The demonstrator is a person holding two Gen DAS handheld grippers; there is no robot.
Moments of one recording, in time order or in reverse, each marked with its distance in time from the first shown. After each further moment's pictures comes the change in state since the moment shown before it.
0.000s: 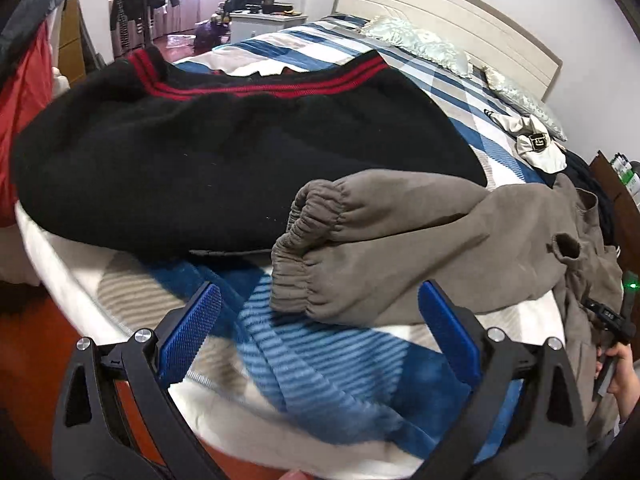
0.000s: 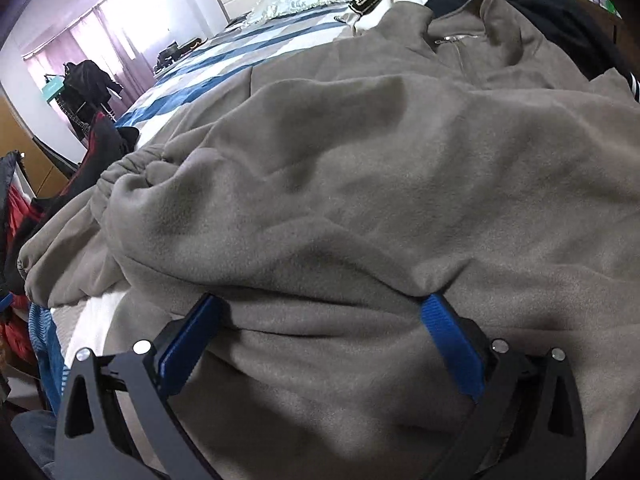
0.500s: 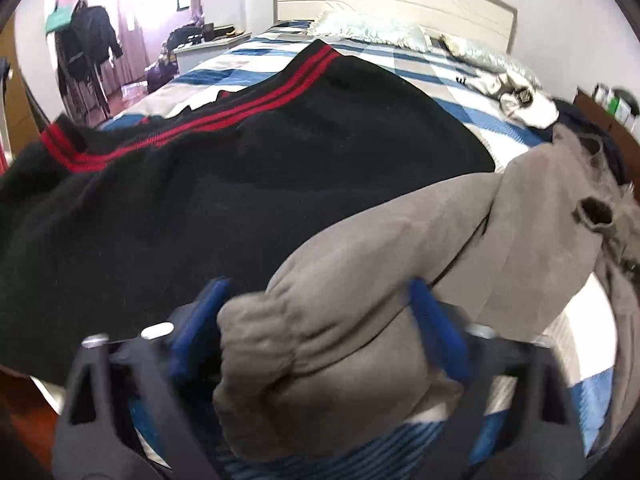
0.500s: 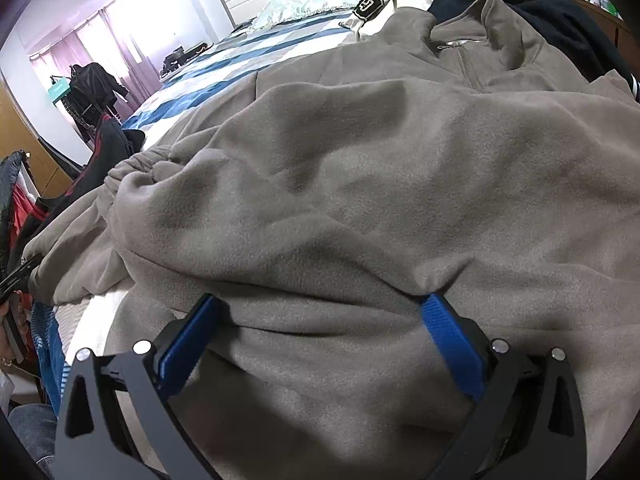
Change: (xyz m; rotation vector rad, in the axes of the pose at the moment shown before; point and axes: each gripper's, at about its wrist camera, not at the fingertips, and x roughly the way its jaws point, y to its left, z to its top) left arm 0.065 -0.032 0.038 0.270 -0.032 0.044; right arm 0.000 0.005 -0.001 -0.004 -0.020 0.013
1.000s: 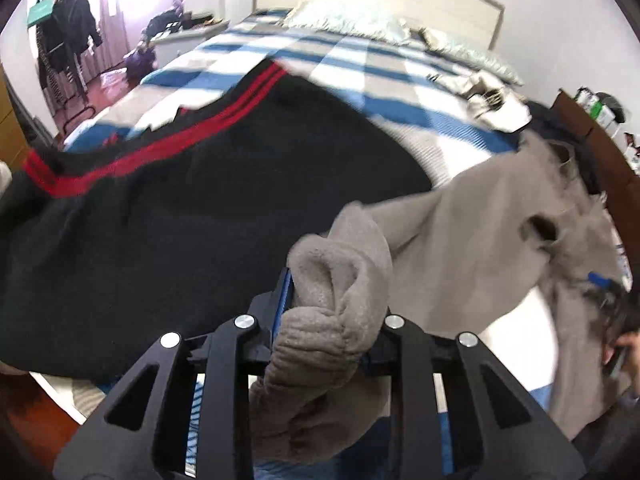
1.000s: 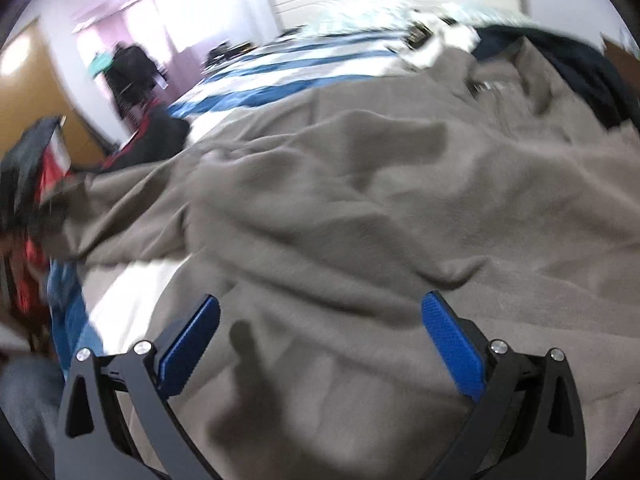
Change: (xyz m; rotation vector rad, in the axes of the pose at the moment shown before) left arm -0.052 -0.047 0.042 -0.024 0.051 -0.136; right arm -0.050 0.030 -0.022 -0.213 -0.047 0.061
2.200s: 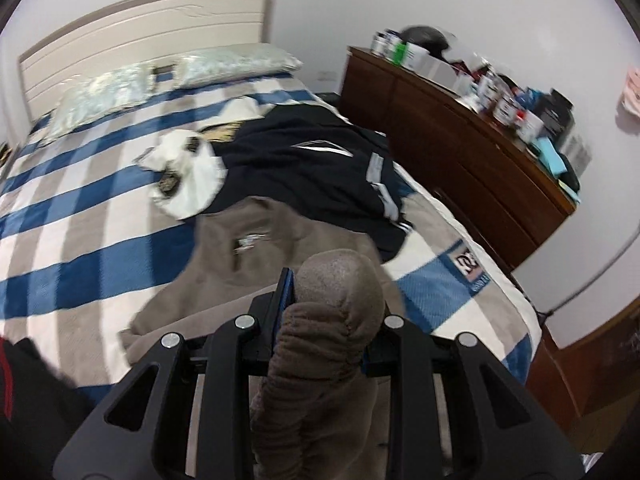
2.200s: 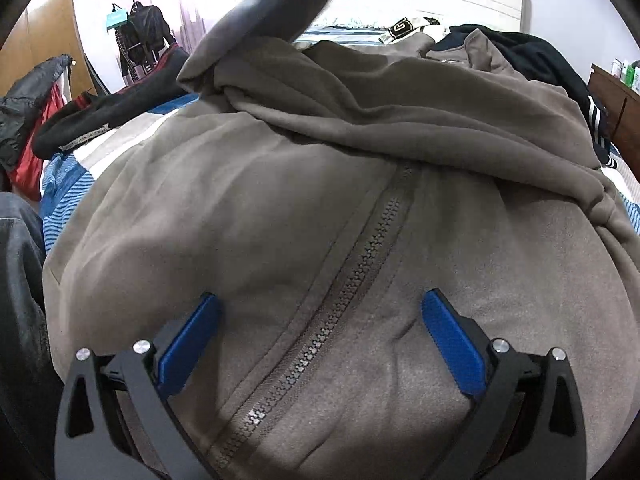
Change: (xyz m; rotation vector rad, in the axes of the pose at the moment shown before) left arm -0.027 -0.548 0.169 0.459 0.018 -0.445; right arm -0.063 -0.022 -0.133 -0.085 0.012 -0.096
